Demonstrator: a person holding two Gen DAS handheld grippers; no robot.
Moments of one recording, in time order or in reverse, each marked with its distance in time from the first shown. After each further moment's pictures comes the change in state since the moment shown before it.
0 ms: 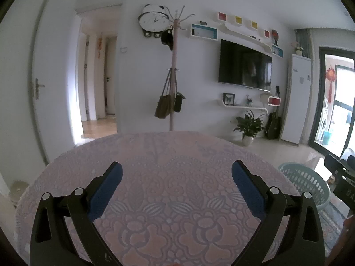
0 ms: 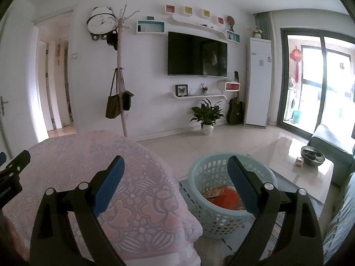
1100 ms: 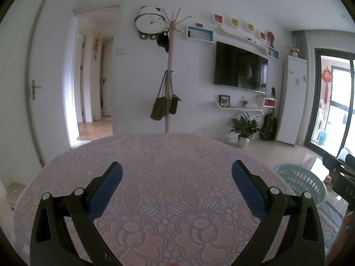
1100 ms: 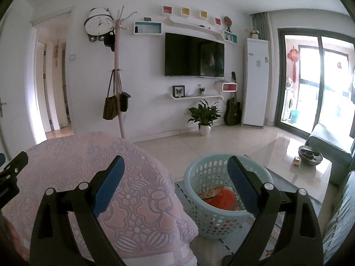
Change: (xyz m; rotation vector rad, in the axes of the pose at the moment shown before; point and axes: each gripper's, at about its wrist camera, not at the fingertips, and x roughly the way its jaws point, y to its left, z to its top) left arm -0.009 -0.013 -0.003 0.007 -0.015 -0.022; right arm -0.002 0.001 -0.001 0.010 -0.010 -0.021
